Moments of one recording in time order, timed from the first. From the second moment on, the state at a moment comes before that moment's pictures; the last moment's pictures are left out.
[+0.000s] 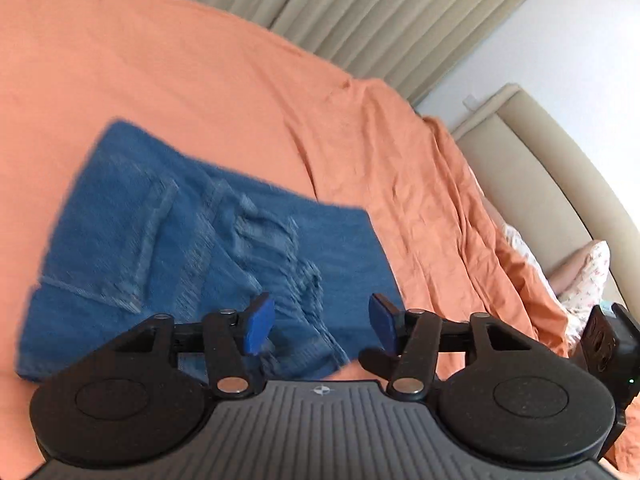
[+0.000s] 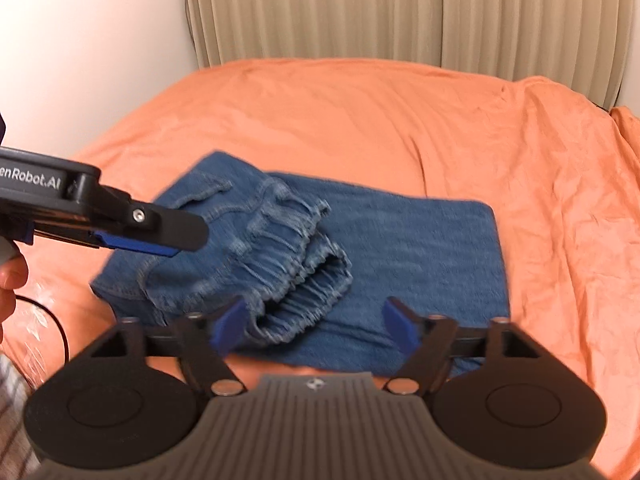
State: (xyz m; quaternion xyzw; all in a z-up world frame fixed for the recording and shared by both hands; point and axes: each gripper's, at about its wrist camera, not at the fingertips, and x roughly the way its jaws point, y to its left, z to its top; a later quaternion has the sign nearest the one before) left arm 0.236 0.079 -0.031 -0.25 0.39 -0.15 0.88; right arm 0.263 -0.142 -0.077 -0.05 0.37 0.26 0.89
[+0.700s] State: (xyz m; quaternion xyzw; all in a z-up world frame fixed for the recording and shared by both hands) left arm 0.259 0.194 -0.089 -0.23 0.41 0.00 0.88; right arm 0.398 -0.107 -0.123 0.19 0.47 0.23 0.83
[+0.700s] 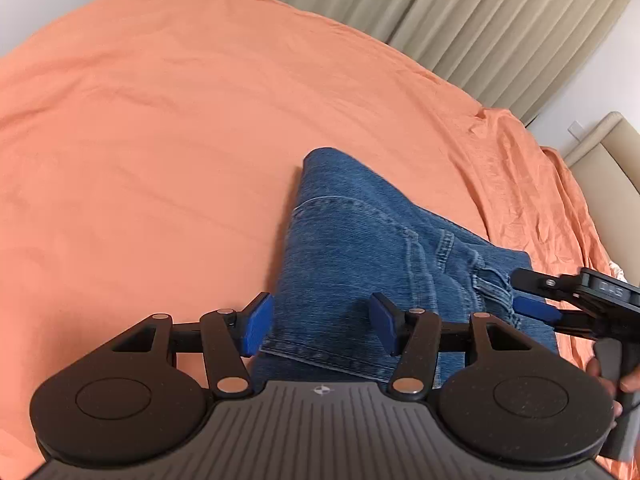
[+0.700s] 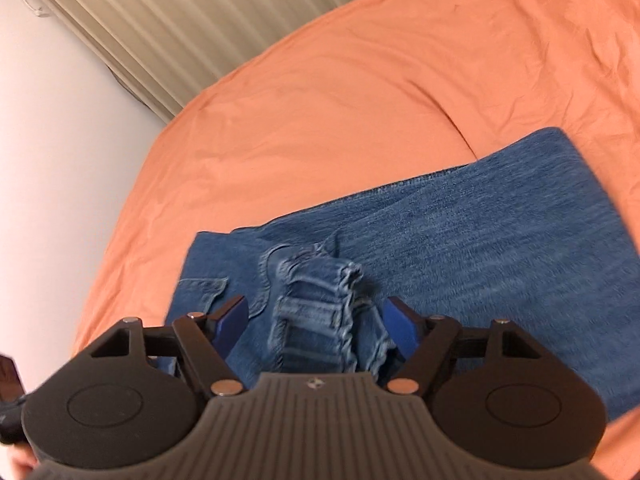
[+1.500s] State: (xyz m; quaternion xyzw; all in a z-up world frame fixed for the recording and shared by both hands) left arm 0.255 0.164 -0.089 -0.13 0.46 -0.04 0.88; right arm 0.349 -0.161 -0.100 0.29 0.45 0.22 0.82
